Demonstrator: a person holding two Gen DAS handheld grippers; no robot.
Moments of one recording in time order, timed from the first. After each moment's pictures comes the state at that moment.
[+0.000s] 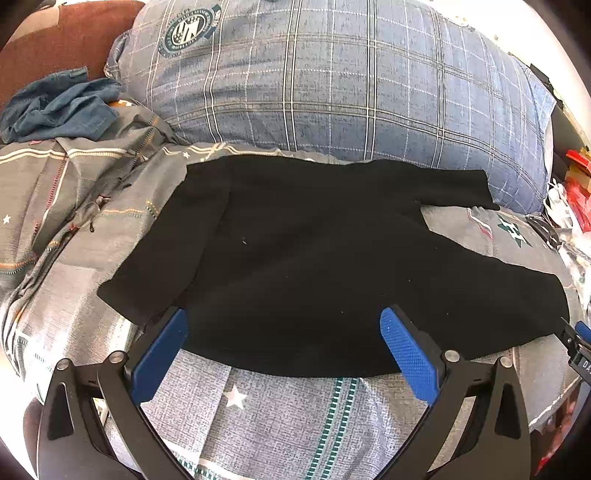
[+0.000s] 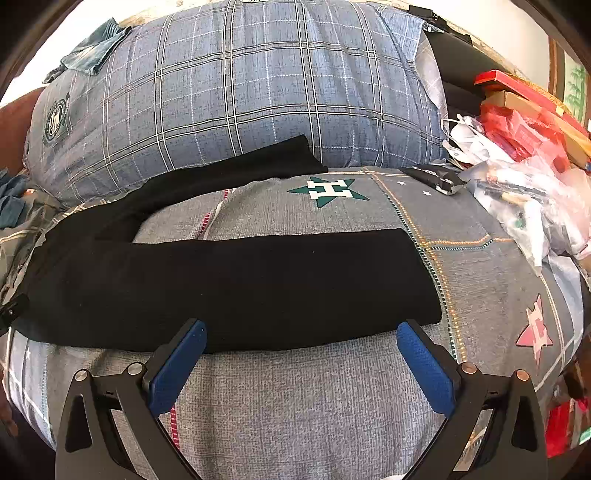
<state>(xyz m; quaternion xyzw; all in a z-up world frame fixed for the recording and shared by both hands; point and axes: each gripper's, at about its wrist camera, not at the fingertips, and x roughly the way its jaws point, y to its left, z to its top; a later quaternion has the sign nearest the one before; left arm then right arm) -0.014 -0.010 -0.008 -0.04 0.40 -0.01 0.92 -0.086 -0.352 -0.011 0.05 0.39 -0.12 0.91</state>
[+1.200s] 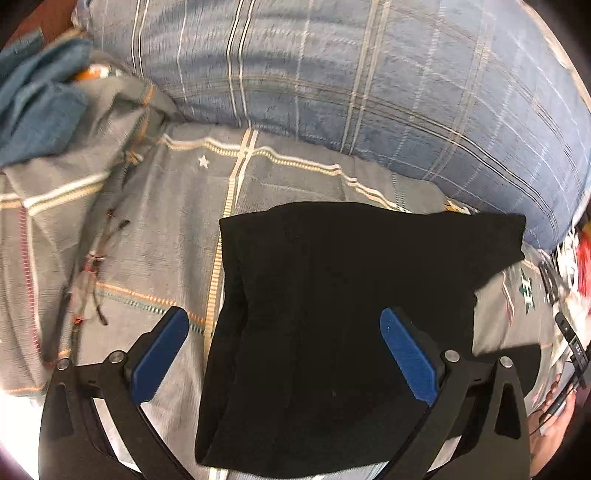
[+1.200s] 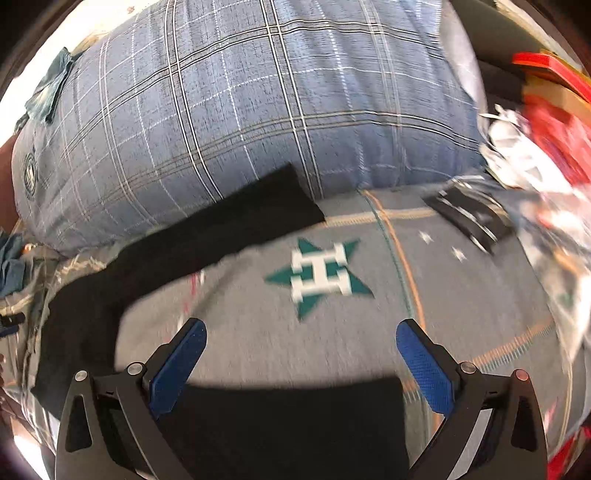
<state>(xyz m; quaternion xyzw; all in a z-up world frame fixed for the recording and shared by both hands) 0.166 0.099 0.023 -0.09 0.57 -0.03 0.82 0.064 -0.447 0.029 0.11 0.44 -0.07 0.89</state>
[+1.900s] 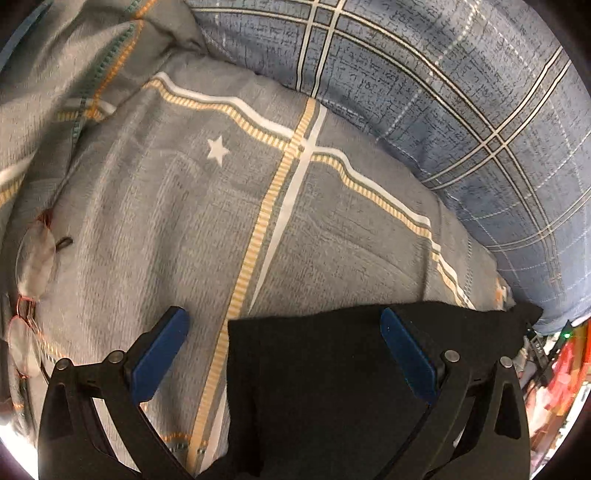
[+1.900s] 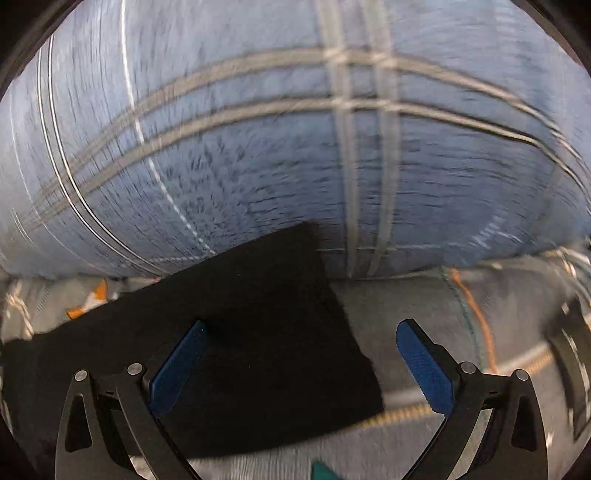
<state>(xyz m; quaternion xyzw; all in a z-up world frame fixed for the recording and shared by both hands) 0.277 0.142 -0.060 -0.20 0.63 0.03 0.75 0.296 -0.459 -0.066 0.06 0.52 -0.04 0.85</state>
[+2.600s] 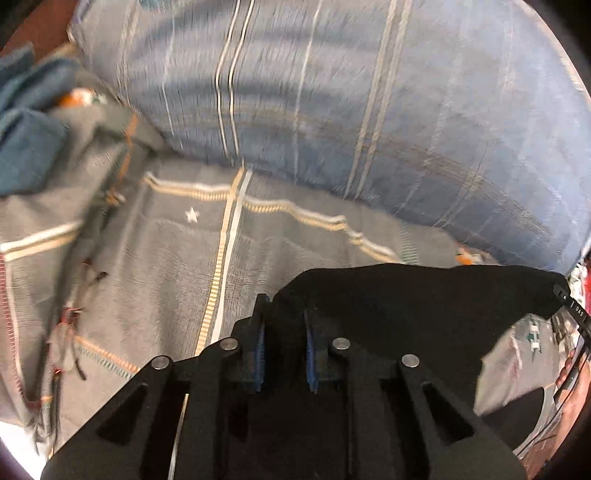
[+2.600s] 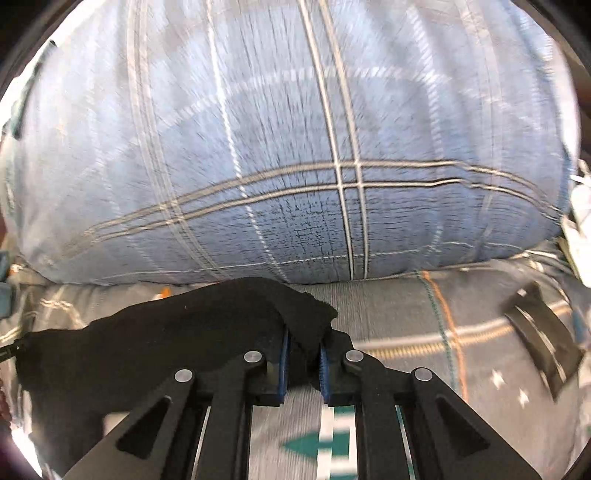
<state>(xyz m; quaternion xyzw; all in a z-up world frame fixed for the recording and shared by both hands) 0.203 0.089 0.025 -0.09 0.50 -0.01 0.86 0.219 -0.453 0.013 0.09 0.44 -0.03 0.89</state>
